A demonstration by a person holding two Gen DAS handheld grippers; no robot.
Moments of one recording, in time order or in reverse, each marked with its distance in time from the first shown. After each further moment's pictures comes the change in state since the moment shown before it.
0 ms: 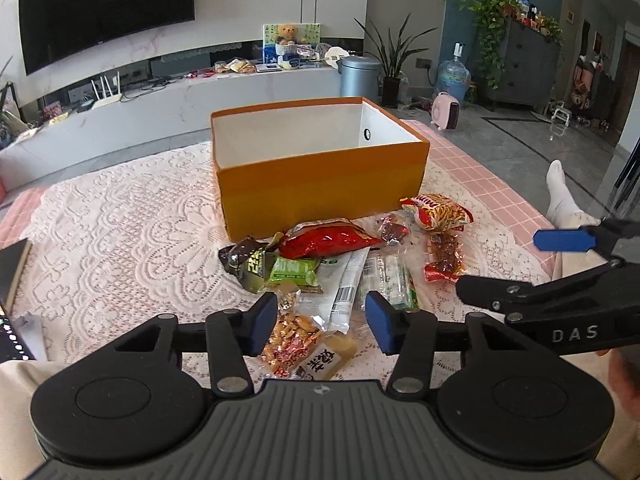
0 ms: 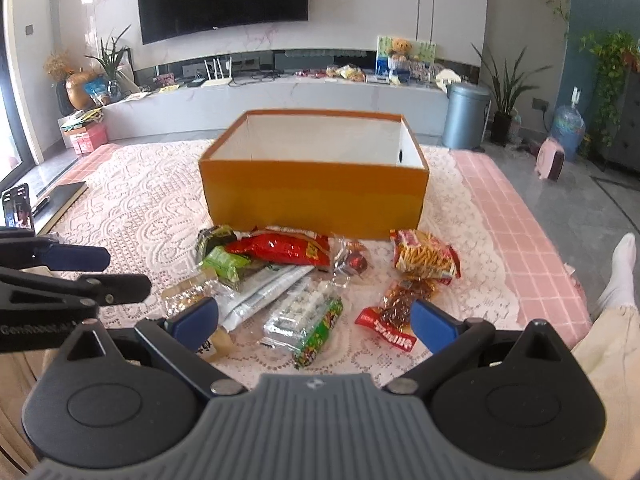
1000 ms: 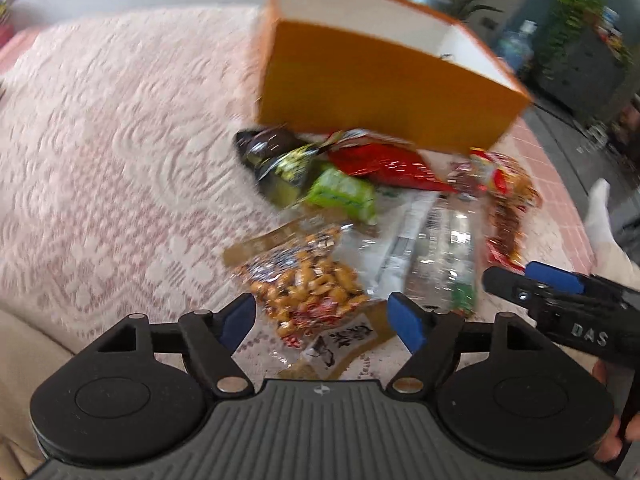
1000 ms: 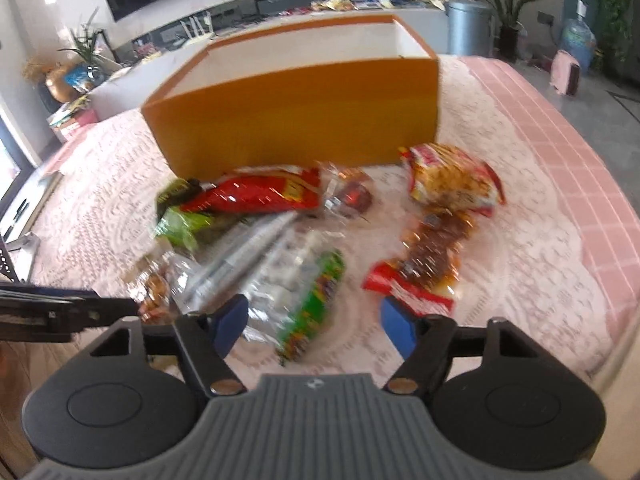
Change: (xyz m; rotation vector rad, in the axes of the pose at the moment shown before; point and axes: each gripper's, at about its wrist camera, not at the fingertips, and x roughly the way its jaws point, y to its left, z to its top) left arm 0.100 0.066 -0.011 -0.341 0.317 -0.031; right arm 0.102 -0.028 -0.008 0.129 0.175 0.075
